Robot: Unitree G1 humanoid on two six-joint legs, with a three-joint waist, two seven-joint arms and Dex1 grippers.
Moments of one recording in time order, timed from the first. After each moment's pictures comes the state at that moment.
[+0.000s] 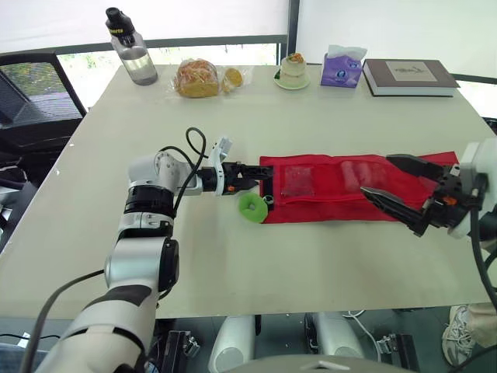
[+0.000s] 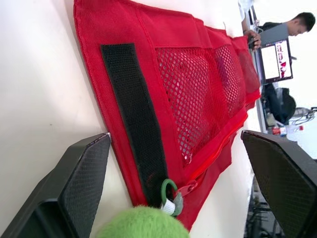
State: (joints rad) left arm -0.97 0.41 0.16 0.71 -0.54 1.36 -0.80; right arm -0.07 -0.80 -0.45 -0.75 0.96 0.80 0.59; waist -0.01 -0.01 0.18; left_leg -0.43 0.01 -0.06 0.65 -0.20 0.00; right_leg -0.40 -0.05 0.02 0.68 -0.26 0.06
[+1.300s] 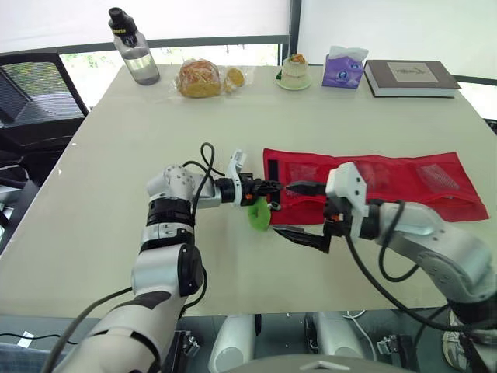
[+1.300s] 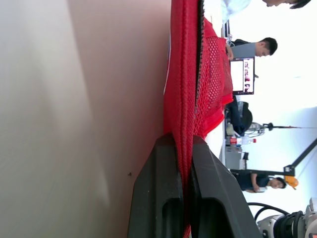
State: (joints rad) left arm -0.88 0.23 0.32 0.59 -0.59 1.44 -0.60; right arm -0.40 -0.57 0.30 -0.55 0.62 0.66 0.64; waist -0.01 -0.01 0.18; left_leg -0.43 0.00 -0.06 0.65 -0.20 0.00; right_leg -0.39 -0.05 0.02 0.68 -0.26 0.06
